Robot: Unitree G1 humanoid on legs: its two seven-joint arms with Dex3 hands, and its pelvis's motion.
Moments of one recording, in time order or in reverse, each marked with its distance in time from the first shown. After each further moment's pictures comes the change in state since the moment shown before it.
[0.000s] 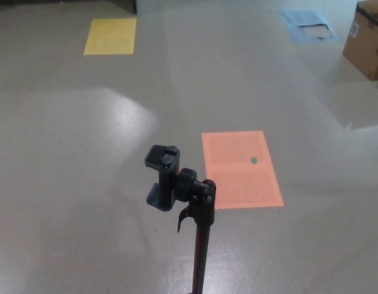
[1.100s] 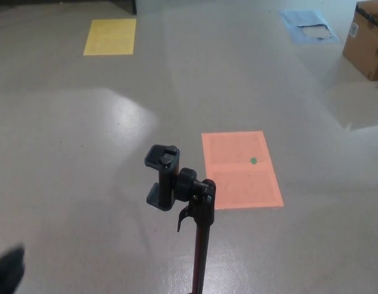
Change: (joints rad) left_arm 0.019 0.024 0.106 -0.795 -0.220 -0.223 -0.111; right_arm 0.037 -0.006 0.072 -0.490 -0.038 -0.281 -0.012
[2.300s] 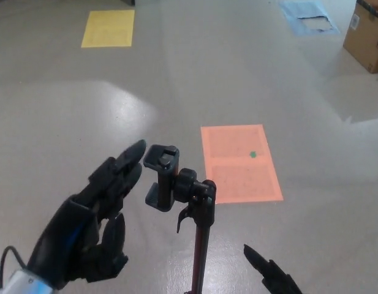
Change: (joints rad) left_arm -0.513 0.126 -0.288 -0.020 0.053 0.438 -0.108; right_arm -0.283 0.126 0.175 -0.070 -0.027 0.196 0.067
